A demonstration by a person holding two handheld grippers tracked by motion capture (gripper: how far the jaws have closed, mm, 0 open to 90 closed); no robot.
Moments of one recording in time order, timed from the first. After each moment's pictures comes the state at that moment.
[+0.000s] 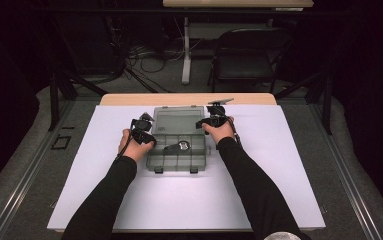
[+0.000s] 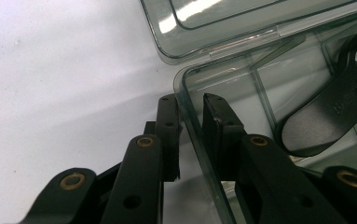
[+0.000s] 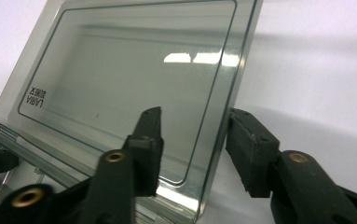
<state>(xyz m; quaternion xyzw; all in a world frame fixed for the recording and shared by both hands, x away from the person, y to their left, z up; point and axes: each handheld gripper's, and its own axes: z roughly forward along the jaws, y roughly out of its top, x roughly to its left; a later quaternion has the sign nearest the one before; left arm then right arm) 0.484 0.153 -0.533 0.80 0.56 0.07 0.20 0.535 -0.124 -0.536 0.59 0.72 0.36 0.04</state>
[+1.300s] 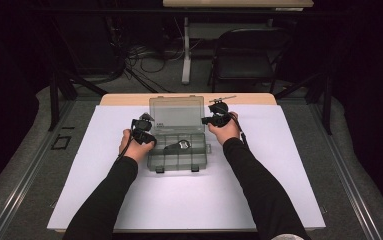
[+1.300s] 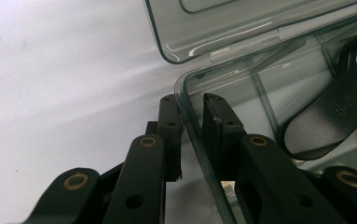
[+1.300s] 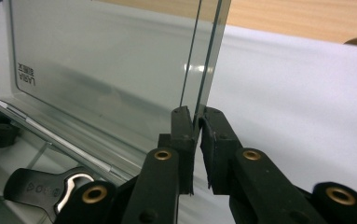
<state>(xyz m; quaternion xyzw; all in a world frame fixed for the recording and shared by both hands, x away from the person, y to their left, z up) 0.483 0.151 -0.533 0.80 0.57 0.07 0.20 0.522 -0.133 -0.515 0.51 0.76 0.39 0.12</state>
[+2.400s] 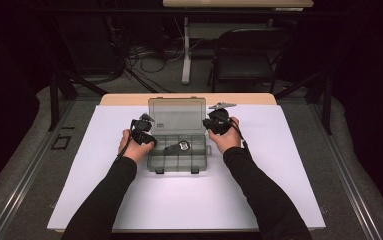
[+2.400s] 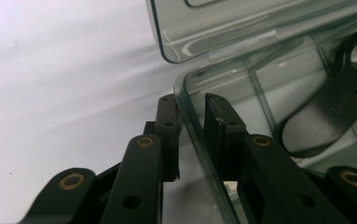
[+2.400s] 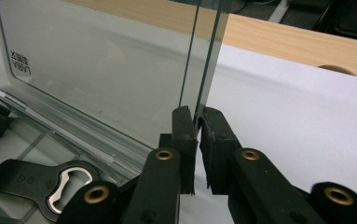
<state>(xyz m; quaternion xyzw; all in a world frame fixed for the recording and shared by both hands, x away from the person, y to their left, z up) 0.482 0.154 -0.533 0.81 0.55 0.06 0.21 0.491 -0.130 -0.515 0.47 0.76 0.41 0.20</state>
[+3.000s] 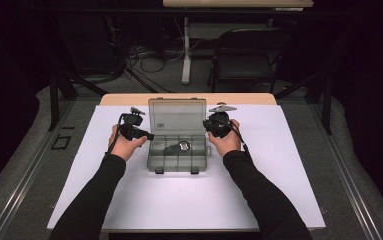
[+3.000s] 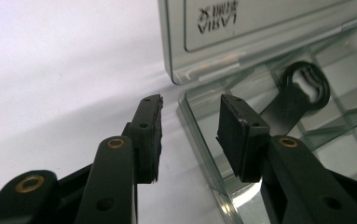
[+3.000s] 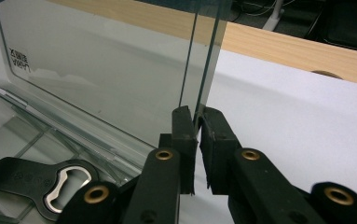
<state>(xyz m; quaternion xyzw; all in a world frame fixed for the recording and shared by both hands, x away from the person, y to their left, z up) 0.473 0.180 -0.495 0.80 0.53 0.07 0.28 0.481 -0.130 -0.517 0.47 0.75 0.41 0.22</state>
